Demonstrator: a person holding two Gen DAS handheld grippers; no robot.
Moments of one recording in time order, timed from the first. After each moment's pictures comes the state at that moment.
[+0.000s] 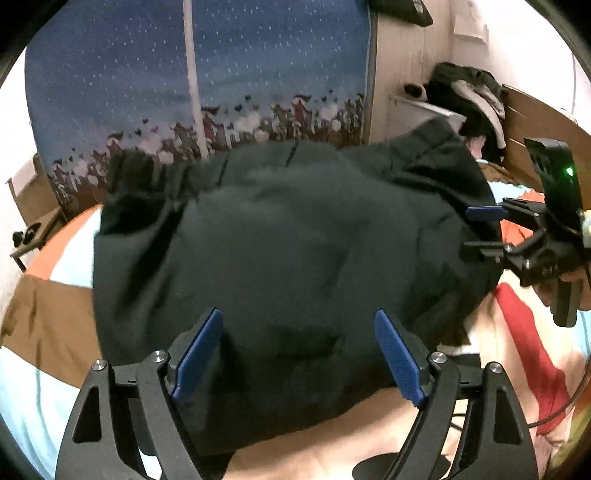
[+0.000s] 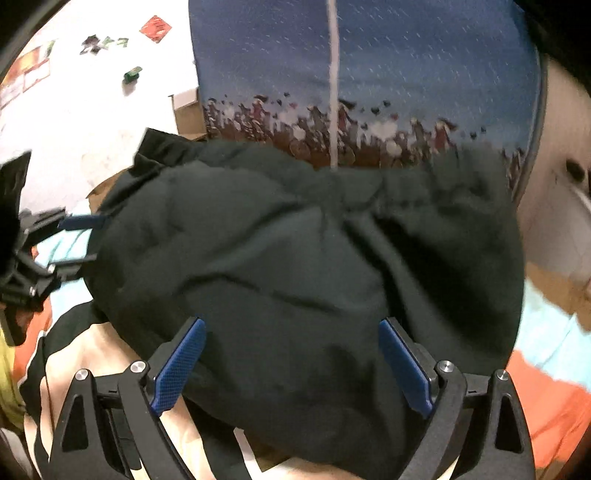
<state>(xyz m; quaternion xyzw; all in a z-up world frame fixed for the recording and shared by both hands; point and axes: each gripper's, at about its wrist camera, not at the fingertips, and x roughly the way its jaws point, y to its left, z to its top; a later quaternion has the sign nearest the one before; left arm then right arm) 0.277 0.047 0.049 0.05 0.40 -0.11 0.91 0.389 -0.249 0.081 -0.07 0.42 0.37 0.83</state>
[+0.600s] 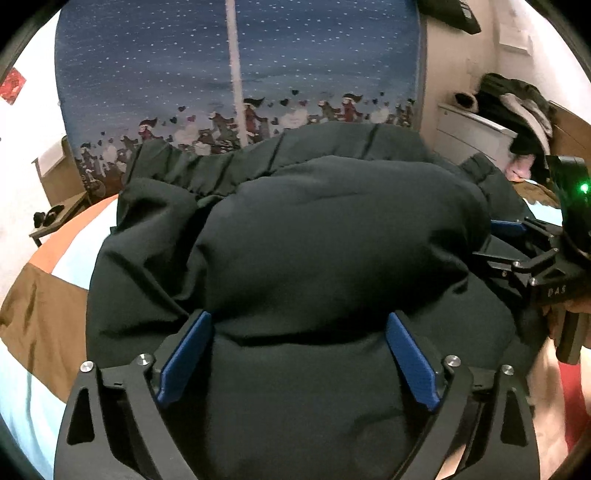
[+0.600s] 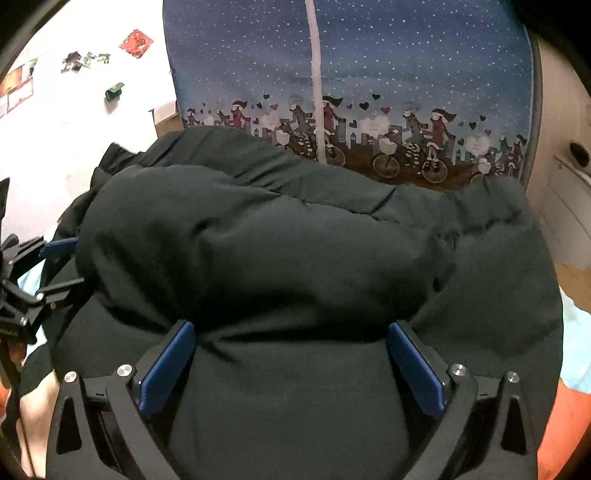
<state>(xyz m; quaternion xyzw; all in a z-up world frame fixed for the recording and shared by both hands) 0.339 0.069 0.014 0.04 0.38 -0.02 0.92 0.461 -0.203 0.035 -0.05 0.40 0.36 0.84</state>
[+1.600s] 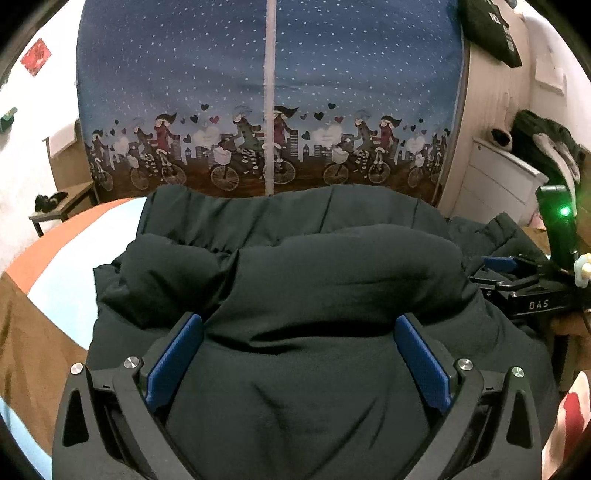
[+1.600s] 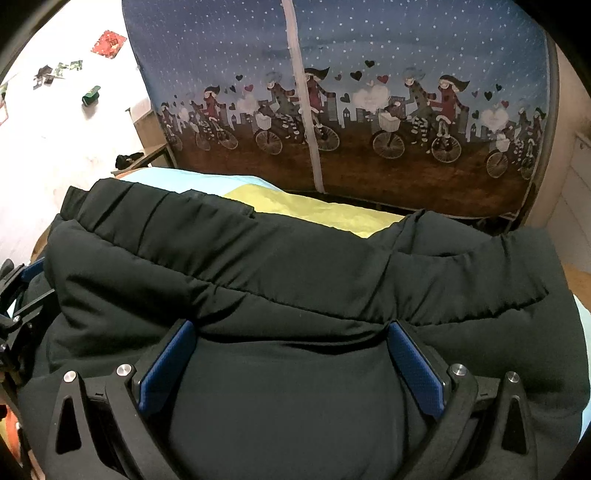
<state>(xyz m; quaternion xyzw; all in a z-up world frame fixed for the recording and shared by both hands) 0.423 0.116 0.008 -0.02 0.35 0.00 0.94 0.574 -0.160 0.003 -0.03 0.45 0.36 0.81</state>
